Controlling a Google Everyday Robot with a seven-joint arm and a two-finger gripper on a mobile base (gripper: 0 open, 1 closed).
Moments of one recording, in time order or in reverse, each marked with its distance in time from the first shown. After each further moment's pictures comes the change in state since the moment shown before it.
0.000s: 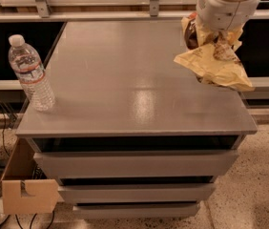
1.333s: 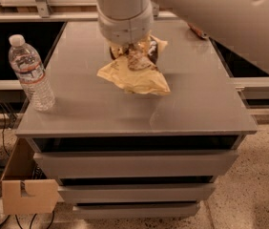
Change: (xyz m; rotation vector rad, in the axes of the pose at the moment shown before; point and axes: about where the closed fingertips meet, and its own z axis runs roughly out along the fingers) arm 0.002 0.180 -0.004 -0.025 -0.064 -0.216
